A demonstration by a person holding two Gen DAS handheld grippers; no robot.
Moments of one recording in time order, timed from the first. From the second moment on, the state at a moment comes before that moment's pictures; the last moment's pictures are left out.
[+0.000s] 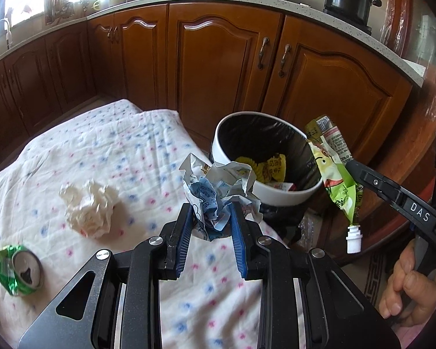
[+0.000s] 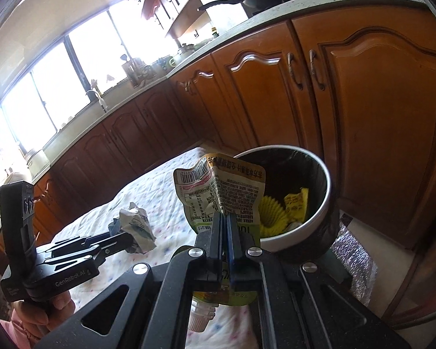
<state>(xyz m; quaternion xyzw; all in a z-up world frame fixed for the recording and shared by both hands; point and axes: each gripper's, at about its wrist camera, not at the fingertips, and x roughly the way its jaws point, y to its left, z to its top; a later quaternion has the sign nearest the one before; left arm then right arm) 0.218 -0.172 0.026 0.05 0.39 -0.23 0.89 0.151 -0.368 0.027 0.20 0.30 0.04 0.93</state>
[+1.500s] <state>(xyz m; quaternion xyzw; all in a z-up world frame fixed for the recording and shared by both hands) 0.287 -0.271 0.013 0.14 0.41 -0.25 0.86 0.216 -0.406 -0.003 0.21 0.37 -0.01 0.91</state>
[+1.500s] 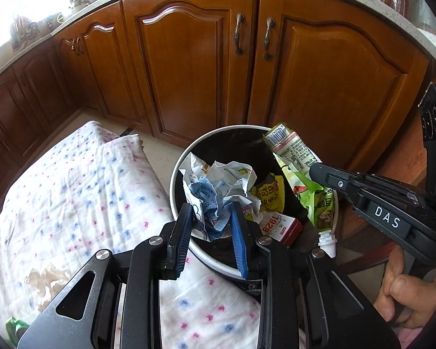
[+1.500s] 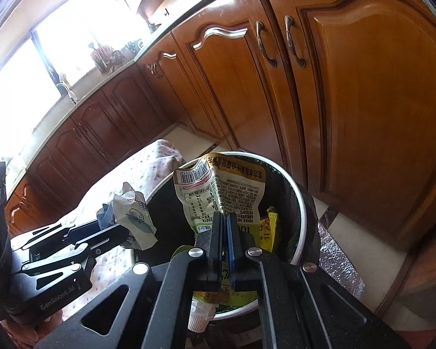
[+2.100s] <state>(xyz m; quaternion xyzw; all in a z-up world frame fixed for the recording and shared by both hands) 0.306 -0.290 0.000 0.15 0.43 -0.24 0.85 0.242 -0.421 -0.013 0.22 0.39 -0.01 0.89</state>
